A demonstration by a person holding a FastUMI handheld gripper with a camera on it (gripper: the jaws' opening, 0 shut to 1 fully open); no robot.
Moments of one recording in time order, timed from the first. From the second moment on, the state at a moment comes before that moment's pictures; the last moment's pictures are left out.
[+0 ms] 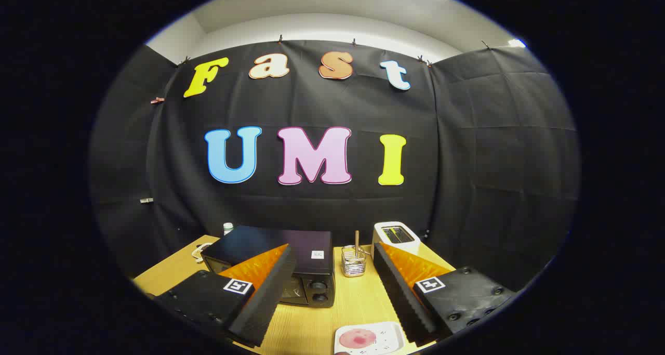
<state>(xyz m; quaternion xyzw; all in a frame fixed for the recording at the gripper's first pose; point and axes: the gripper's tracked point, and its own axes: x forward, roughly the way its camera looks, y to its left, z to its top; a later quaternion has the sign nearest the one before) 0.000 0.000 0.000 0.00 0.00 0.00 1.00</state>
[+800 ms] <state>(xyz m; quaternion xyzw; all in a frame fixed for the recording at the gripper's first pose) -0.004 -0.011 -0.009 -0.01 0.01 -0.01 1.00</state>
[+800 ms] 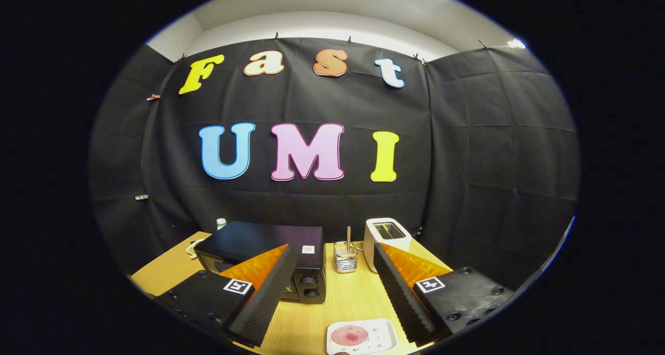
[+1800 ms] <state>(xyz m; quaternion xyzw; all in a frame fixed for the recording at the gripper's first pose) 0.035 0.071 -0.052 0.00 0.08 0.04 1.00</state>
